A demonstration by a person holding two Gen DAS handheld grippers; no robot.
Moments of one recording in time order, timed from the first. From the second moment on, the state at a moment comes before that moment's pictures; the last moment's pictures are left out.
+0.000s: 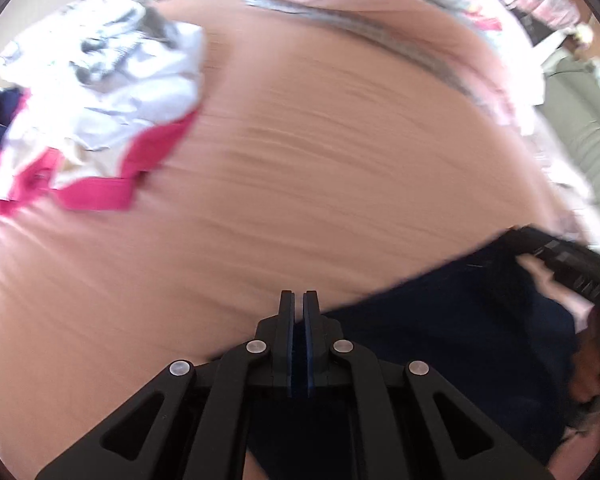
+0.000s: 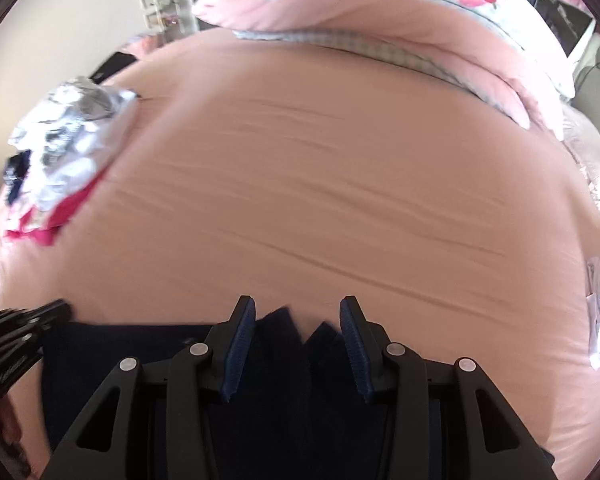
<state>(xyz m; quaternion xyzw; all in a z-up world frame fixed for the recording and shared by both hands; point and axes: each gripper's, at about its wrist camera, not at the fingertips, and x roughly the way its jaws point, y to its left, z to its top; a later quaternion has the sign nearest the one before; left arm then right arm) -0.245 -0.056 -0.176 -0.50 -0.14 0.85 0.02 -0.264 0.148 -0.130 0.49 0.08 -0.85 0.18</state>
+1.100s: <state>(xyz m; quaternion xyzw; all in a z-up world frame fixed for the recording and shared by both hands) -0.268 -0.010 -0.217 -0.53 -0.08 0.84 0.09 -0.250 0.095 -0.176 0.52 0.20 -0.80 0.22</state>
